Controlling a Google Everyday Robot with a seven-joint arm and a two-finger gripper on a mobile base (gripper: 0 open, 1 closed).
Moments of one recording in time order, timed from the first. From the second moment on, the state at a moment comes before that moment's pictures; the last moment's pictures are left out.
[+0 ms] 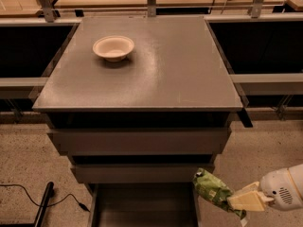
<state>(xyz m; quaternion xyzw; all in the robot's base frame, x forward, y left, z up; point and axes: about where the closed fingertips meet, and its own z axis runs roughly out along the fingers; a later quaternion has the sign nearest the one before) 0.334 -0.226 0.672 -0.29 0.88 0.36 0.14</state>
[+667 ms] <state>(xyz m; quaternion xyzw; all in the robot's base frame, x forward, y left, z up) 0.410 -0.202 0.576 -0.26 0.82 0.47 0.18</state>
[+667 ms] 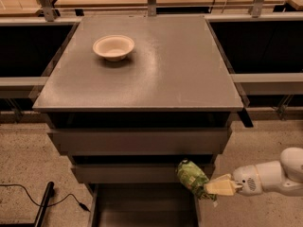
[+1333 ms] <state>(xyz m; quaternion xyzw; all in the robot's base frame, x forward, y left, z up) 0.409 -0.191 0.535 -0.24 0.81 0.50 0.16</state>
